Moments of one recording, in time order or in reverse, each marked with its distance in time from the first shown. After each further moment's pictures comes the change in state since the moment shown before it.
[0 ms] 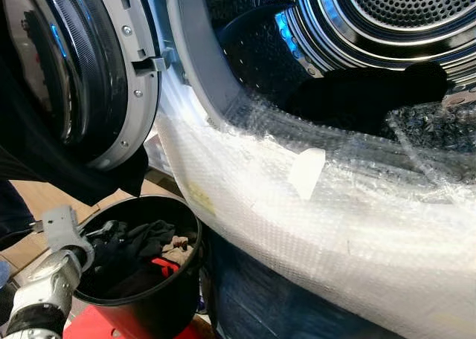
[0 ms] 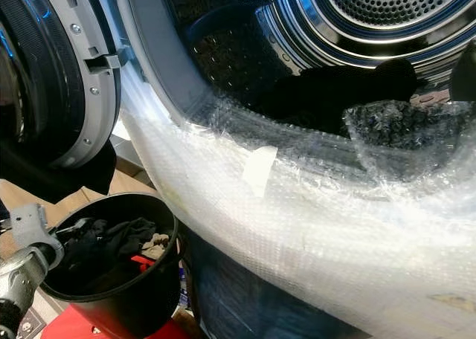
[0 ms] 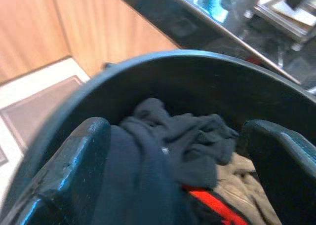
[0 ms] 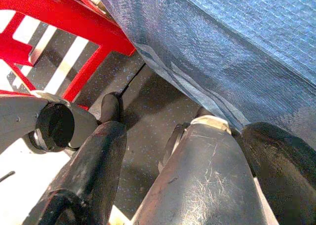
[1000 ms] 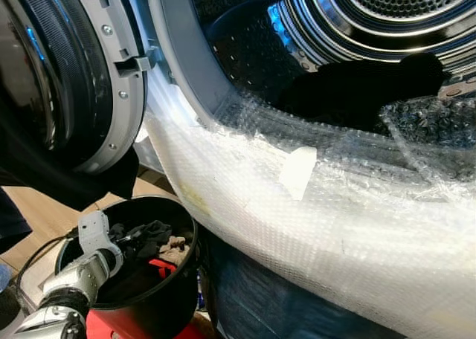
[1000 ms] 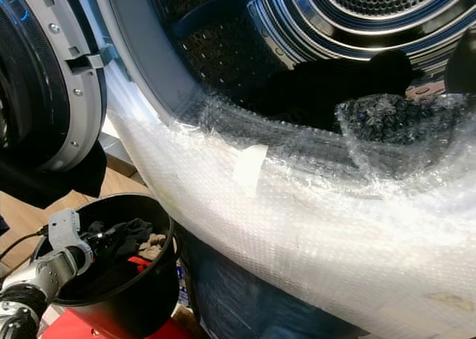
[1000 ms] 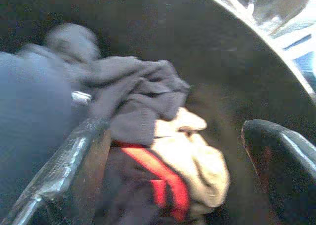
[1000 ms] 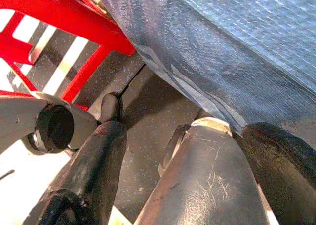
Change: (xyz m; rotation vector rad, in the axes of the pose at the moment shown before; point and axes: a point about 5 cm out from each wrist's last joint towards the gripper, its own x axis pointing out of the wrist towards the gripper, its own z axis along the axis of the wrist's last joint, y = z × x) left arm 0.015 -0.039 -0.029 -0.177 0.183 -0.073; right arm 0.001 0.000 0.006 -0.025 -0.006 -0.010
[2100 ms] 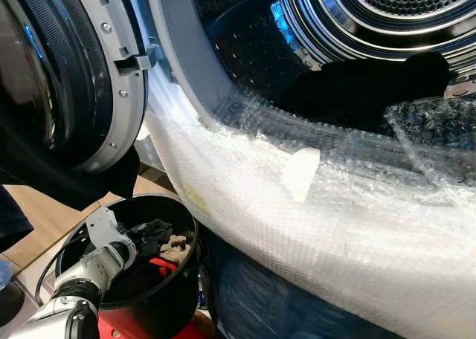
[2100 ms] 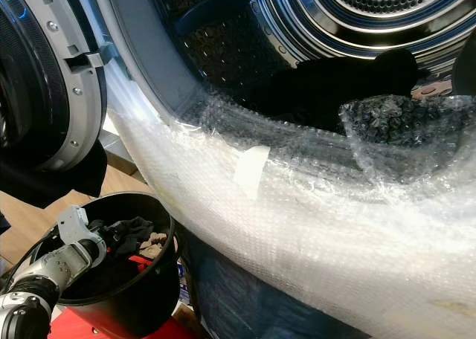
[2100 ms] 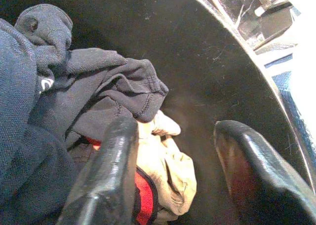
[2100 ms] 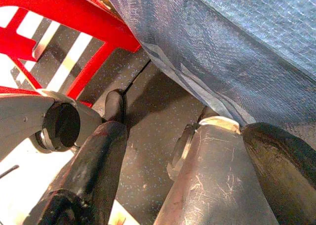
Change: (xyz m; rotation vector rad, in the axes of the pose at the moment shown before) left arm 0.003 -0.007 0.001 -0.138 -0.011 -0.015; right arm 0.002 0.009 0.005 -0.002 0.005 0.009
